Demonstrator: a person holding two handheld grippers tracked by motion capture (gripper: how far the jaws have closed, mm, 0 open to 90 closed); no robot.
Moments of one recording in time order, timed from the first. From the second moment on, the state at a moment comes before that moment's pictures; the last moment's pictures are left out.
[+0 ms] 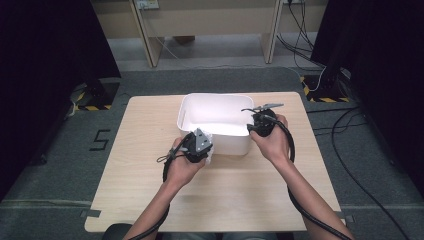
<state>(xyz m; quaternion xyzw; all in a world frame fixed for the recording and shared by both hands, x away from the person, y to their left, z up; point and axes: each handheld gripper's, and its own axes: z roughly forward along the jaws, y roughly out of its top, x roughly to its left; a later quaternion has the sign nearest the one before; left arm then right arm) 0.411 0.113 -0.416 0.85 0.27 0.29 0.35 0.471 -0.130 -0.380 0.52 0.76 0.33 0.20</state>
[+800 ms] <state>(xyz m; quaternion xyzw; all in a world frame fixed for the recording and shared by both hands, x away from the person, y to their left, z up) 0.416 0.112 -0.424 0.85 0.27 0.29 0.34 0.472 -0.129 -0.380 0.52 0.76 0.33 0.20</state>
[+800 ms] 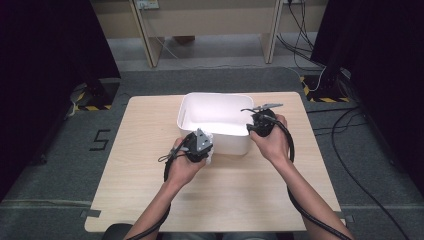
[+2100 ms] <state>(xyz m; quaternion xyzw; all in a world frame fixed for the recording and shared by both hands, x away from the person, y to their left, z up) 0.422 0.101 -0.459 0.87 0.27 0.27 0.32 0.472 -0.129 -0.381 0.52 0.76 0.33 0.20</state>
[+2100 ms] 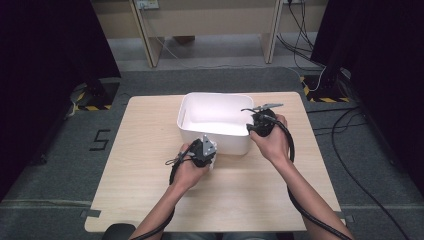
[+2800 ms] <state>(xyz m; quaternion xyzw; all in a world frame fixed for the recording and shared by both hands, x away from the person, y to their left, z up) 0.423 0.094 -0.471 0.87 0.27 0.25 0.31 0.472 -0.129 -0.380 0.52 0.76 0.33 0.20</state>
